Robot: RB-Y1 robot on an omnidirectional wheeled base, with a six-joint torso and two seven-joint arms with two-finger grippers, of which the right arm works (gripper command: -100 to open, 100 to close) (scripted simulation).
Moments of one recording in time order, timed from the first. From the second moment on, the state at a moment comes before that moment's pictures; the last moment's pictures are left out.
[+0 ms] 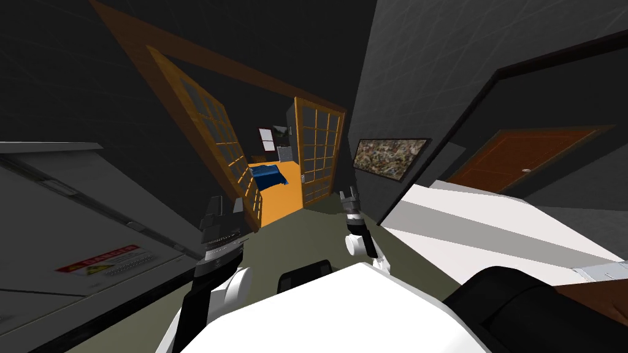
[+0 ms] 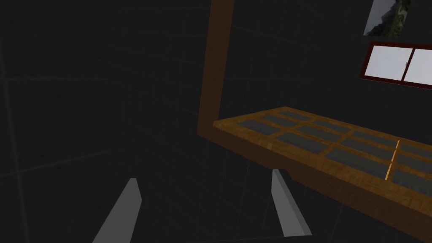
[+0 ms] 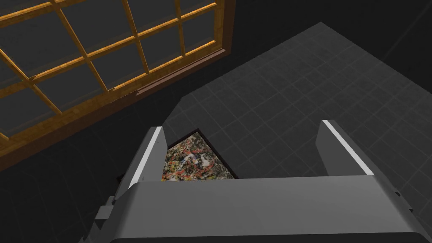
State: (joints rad) arm 0.39 -0.07 -0.02 -2.01 -0.13 -0.52 -0.16
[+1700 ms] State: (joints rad) arm 0.26 -0.10 0.01 -1.63 -0.27 -0.64 -0.45
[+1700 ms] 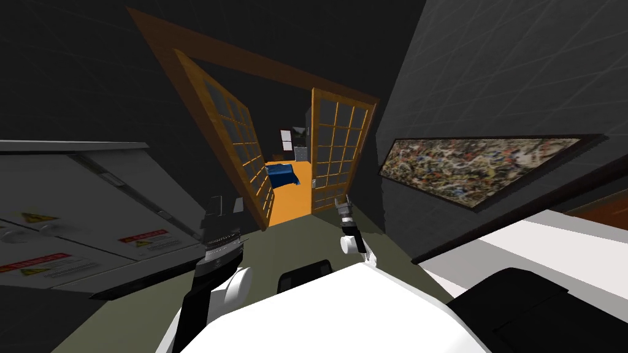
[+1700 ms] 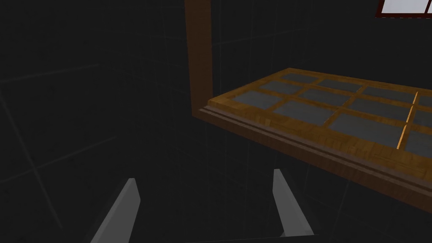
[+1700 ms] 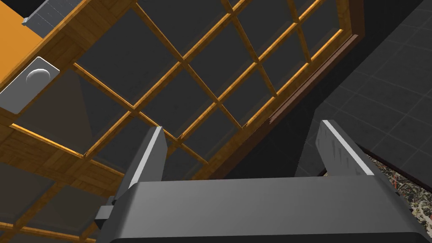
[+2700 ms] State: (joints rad) arm 0.20 -0.10 0.02 -1.42 -0.34 -0.70 -0.62
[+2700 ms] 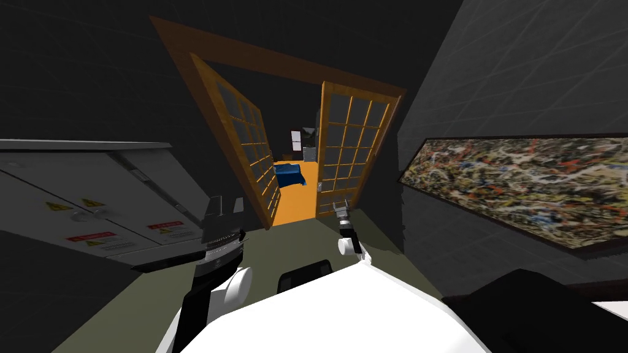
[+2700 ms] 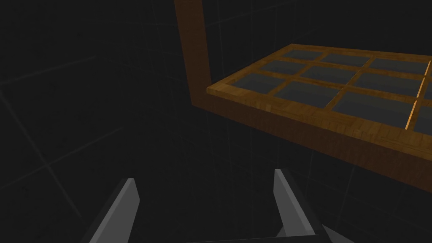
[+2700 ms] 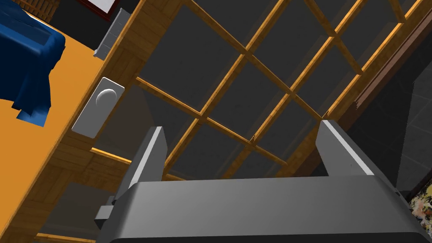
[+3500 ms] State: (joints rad) arm 0.14 -0.09 0.03 -1.25 -0.40 -0.75 -0.75
